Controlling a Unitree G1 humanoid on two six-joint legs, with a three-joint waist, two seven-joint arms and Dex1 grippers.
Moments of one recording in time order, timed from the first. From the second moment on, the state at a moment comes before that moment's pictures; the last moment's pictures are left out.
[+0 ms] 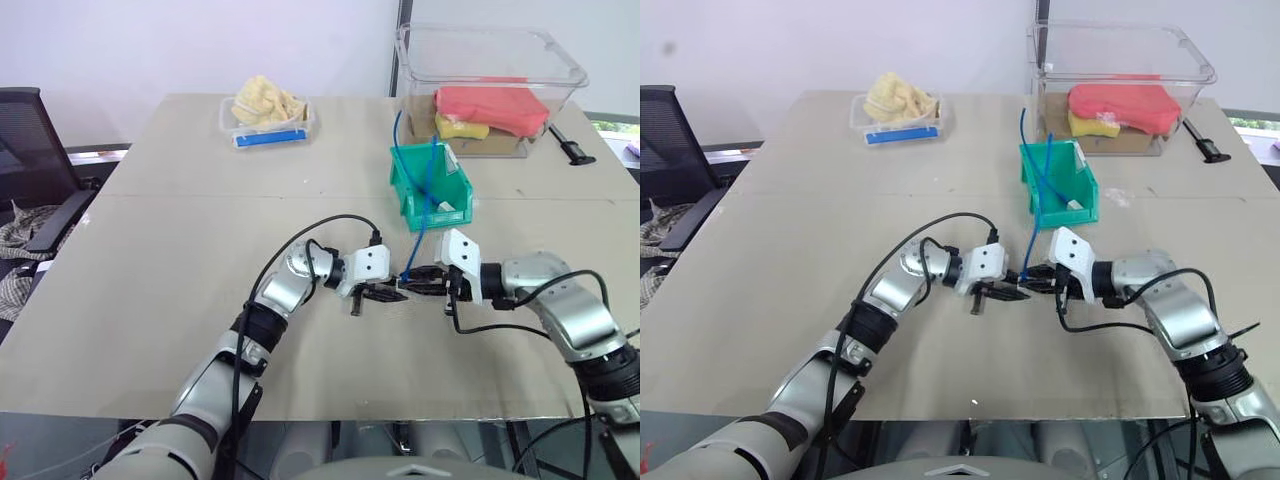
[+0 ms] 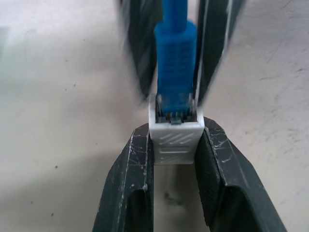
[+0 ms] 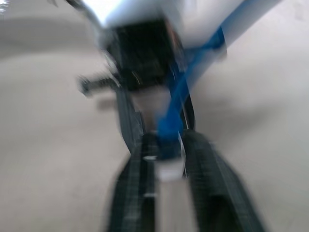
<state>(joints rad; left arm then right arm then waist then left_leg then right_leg) -0.66 0.25 -0.40 0.49 0.02 -0.08 -1.22 -0.33 -0.62 0.21 -0.16 0.30 0.44 0.98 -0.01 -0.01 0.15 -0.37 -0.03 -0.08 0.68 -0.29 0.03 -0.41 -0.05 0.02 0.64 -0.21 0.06</state>
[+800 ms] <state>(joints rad) -1.19 0.03 -0.02 0.57 -0.27 0.80 -0.71 0.36 -0.47 -0.31 -0.78 0.36 0.40 0.54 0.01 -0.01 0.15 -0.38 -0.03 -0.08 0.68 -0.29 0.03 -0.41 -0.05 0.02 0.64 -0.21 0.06</state>
